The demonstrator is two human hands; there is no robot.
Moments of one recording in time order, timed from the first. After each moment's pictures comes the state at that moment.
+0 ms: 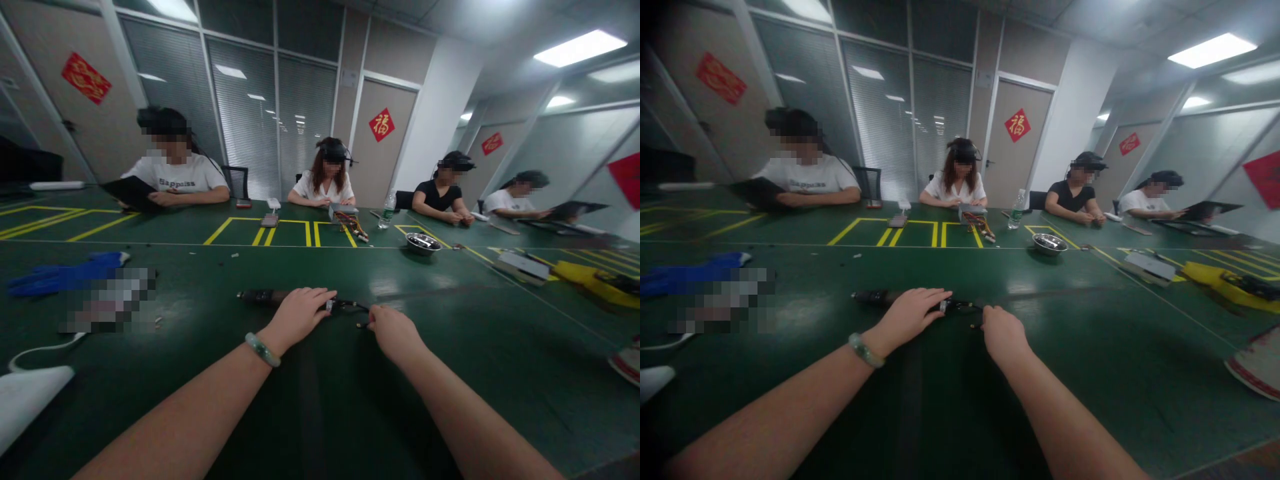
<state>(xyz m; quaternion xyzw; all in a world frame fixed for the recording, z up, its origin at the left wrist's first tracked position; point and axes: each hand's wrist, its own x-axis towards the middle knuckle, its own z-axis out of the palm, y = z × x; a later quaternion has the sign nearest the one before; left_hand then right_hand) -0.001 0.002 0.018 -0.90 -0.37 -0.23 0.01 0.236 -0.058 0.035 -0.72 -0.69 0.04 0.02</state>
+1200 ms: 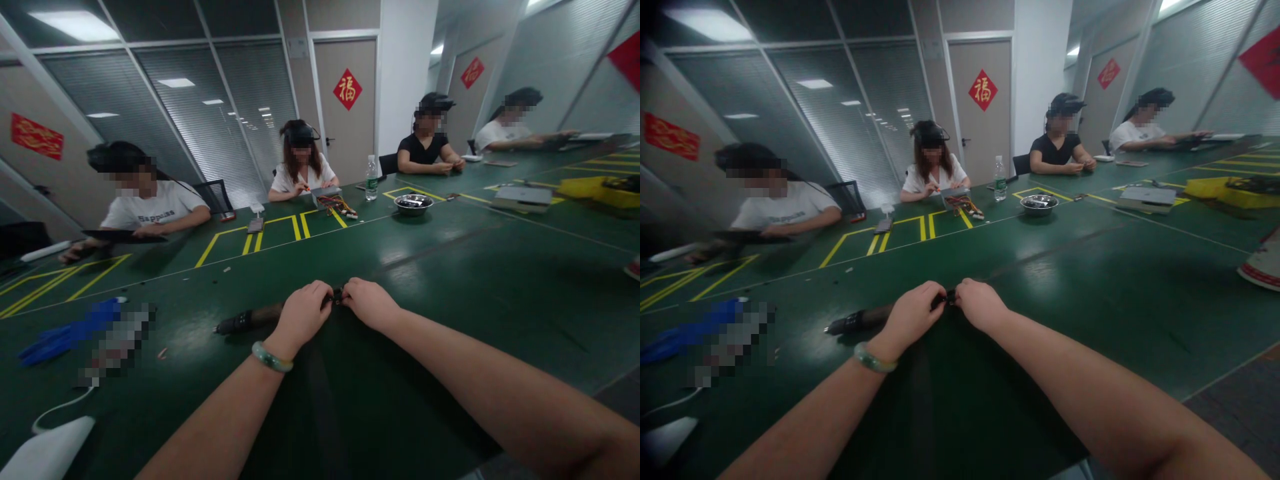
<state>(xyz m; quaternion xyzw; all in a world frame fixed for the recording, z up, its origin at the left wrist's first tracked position) 0.031 -0.016 0.027 -0.90 -0.38 -0.19 0.01 0.217 -0.037 0.019 -0.61 -0.77 0.07 0.16</state>
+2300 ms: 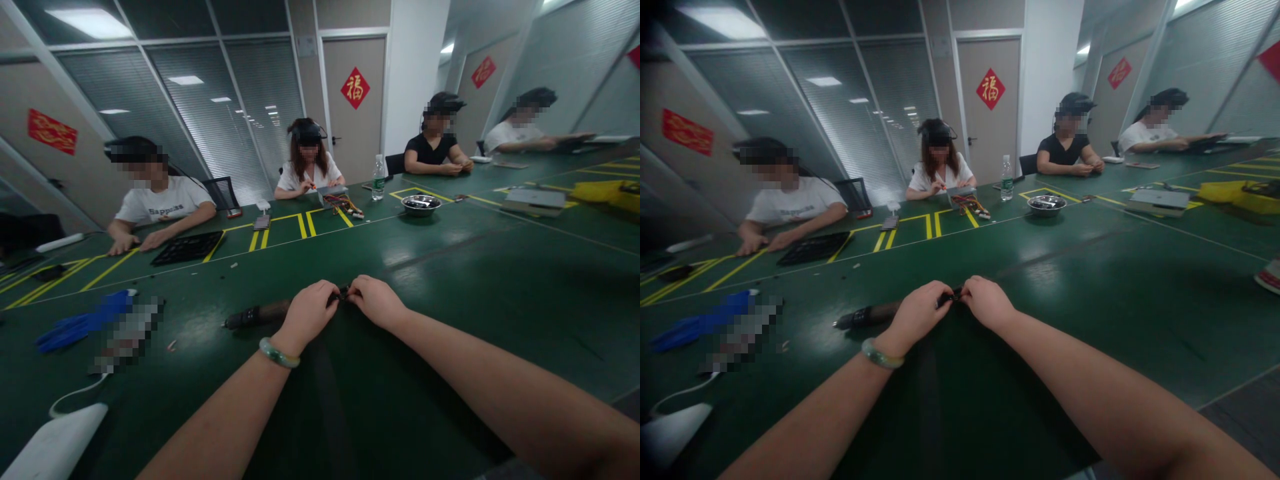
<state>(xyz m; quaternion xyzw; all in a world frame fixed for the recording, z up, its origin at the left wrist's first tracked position) 0.026 -0.013 0.024 -0.90 -0.39 -0.20 -0.02 0.218 -0.035 0.015 -0.59 -0.77 0.09 0.23</state>
